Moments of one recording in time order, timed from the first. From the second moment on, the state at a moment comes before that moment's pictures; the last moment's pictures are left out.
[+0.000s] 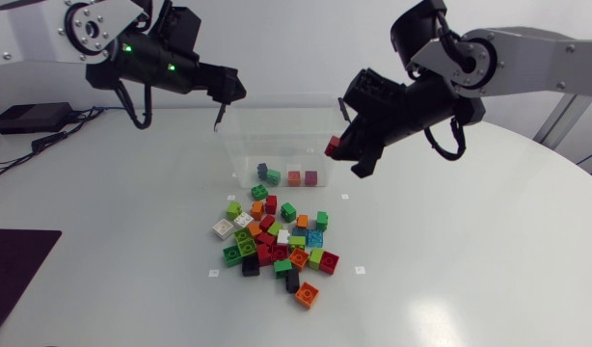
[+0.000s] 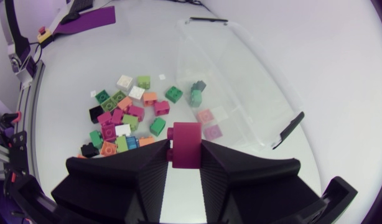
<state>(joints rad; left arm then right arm) -0.27 1.70 1.50 -0.43 0.24 0.15 0.38 1.66 1.36 -0.60 -0.34 -0.71</state>
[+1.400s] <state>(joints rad) -0.28 1.78 0.98 -0.39 0.16 0.52 0.38 2.02 1.71 -0.33 -0.18 -0.32</state>
